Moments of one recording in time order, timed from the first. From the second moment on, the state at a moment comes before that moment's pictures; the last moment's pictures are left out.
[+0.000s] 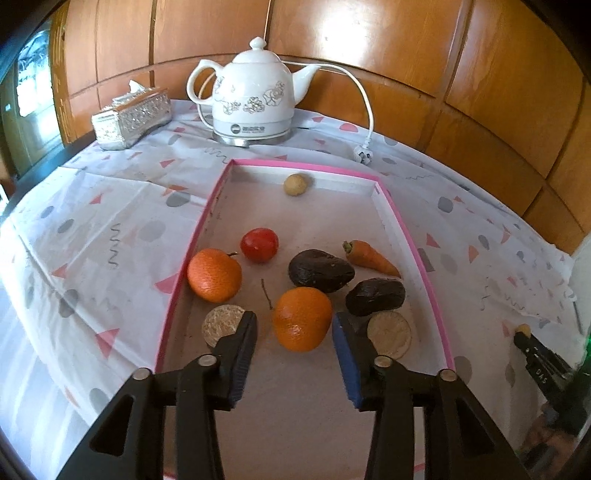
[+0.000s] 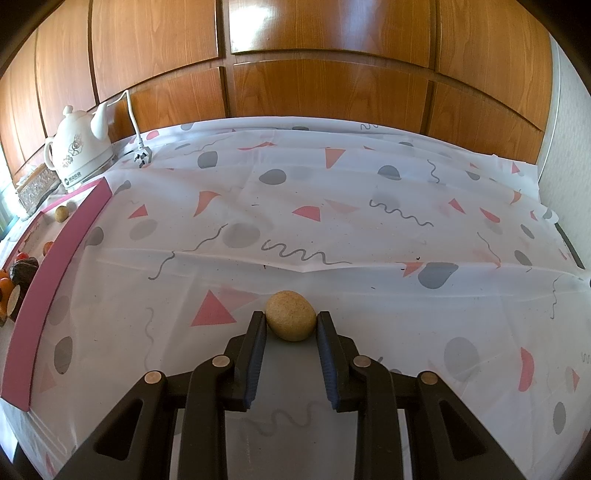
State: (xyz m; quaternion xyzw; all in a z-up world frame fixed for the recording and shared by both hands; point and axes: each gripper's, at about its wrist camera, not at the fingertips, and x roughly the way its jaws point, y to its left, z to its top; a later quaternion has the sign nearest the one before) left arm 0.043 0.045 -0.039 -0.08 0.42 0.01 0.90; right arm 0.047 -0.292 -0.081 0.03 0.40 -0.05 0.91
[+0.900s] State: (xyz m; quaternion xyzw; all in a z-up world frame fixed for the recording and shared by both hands) left arm 0.023 0.056 -0.017 -0.07 0.39 0.02 0.92; right arm 0.052 -0.274 -0.071 -0.01 0.42 -0.05 0.91
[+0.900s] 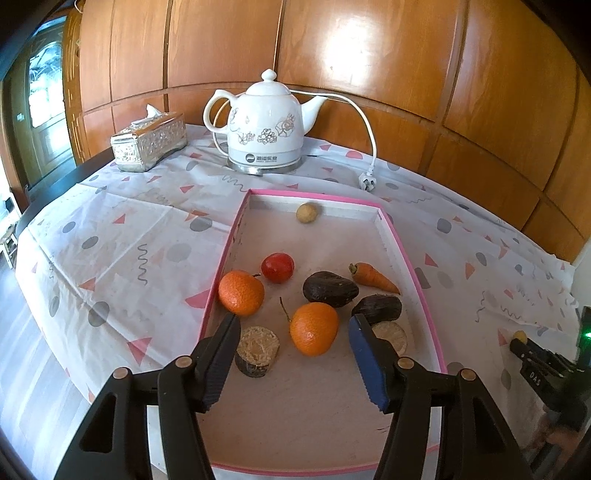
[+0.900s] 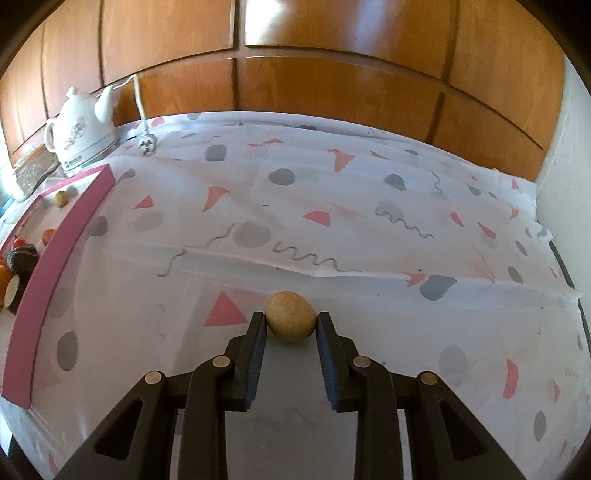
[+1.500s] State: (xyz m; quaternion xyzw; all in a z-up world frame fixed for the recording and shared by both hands) left arm 0.021 0.070 -0.012 -0.08 0.38 0.04 0.92; right arm 0.073 -0.165 -0.022 0.00 0.41 0.16 0.90
